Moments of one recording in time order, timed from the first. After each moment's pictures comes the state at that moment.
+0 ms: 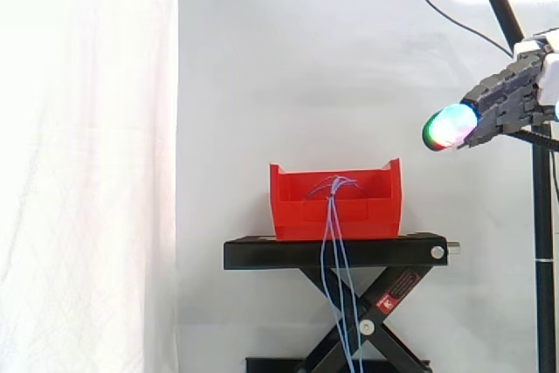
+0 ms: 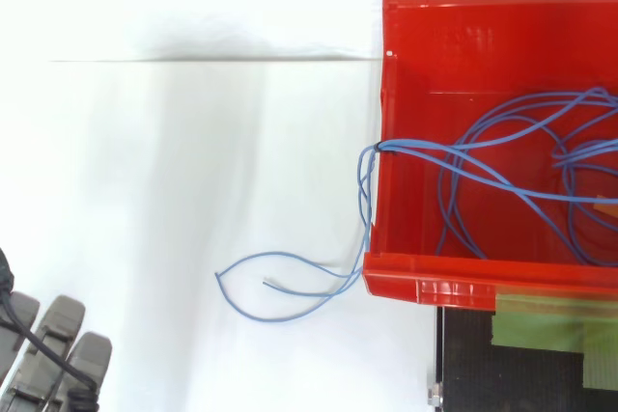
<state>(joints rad) 0.17 -1.56 -1.79 -2.98 -1.32 -0.87</state>
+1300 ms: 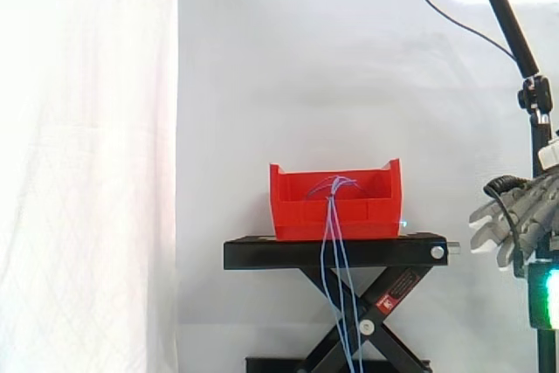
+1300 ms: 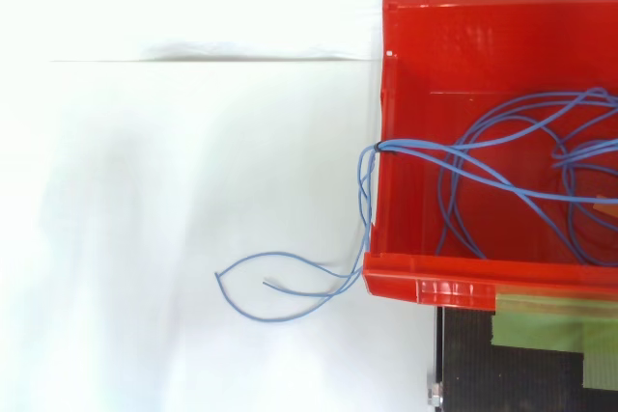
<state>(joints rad) 0.25 -1.75 -1.78 -2.93 -1.69 -1.39</state>
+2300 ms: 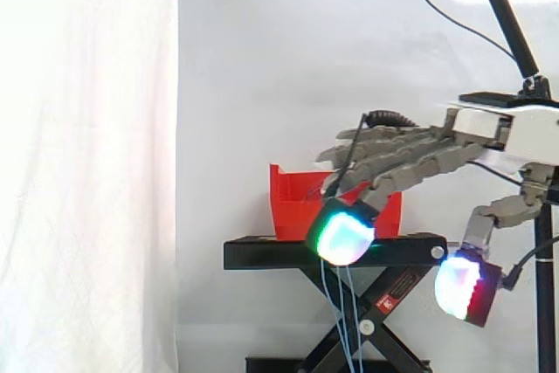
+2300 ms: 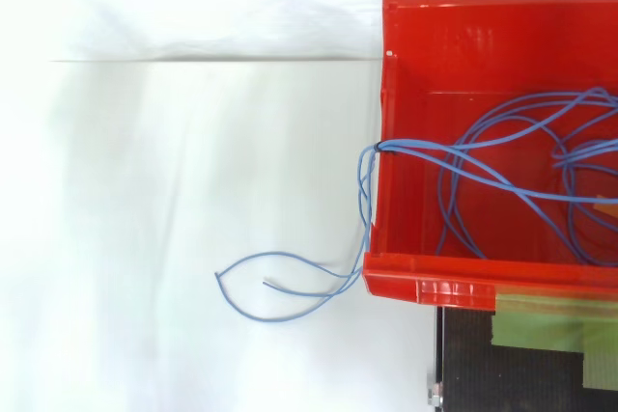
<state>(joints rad) 0.24 -1.99 -1.63 -2.53 -1.62 -1.85</state>
